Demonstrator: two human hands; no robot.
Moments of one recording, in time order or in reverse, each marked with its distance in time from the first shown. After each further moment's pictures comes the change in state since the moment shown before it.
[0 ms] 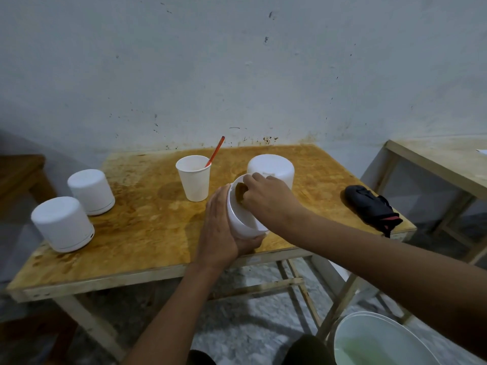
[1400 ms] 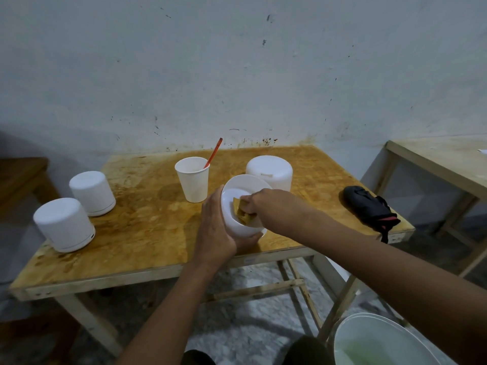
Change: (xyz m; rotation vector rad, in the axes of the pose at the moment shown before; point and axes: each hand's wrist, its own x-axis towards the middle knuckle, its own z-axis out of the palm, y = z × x) left_hand 0.003 0.001 0.001 -0.082 0.004 -0.101; right_hand -0.012 0.017 0.013 0.276 -0.118 -0.067
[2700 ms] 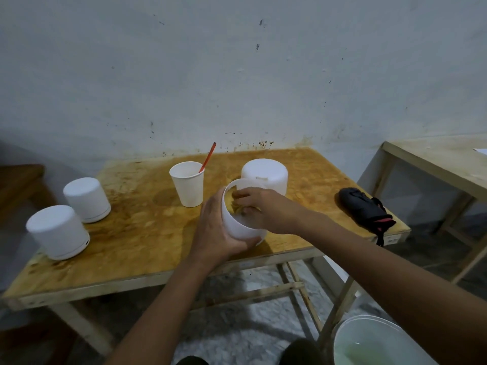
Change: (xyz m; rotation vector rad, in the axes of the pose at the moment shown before) left_hand 0.007 0.014 -0.008 0.087 -0.122 0.030; right_hand 0.008 0.021 0.018 0.511 0.111 -0.048
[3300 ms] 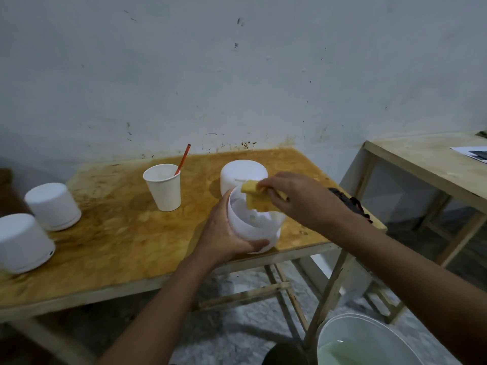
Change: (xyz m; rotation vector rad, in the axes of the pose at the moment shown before) left_hand 0.015 0.029 0.040 -0.204 -0.158 -0.042; right_hand -0.068 0.043 -0.044 -0.170 0.391 0.017
